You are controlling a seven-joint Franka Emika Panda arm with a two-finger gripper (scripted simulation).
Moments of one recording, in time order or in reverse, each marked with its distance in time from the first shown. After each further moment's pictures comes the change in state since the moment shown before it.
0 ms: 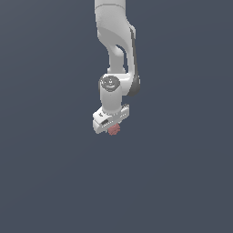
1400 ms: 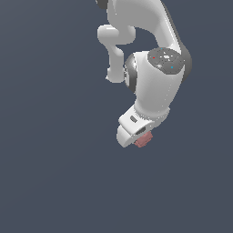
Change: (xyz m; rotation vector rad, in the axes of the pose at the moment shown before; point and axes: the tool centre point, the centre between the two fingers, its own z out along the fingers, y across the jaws) arm 0.176 -0.015 -0.147 0.001 0.001 -0.001
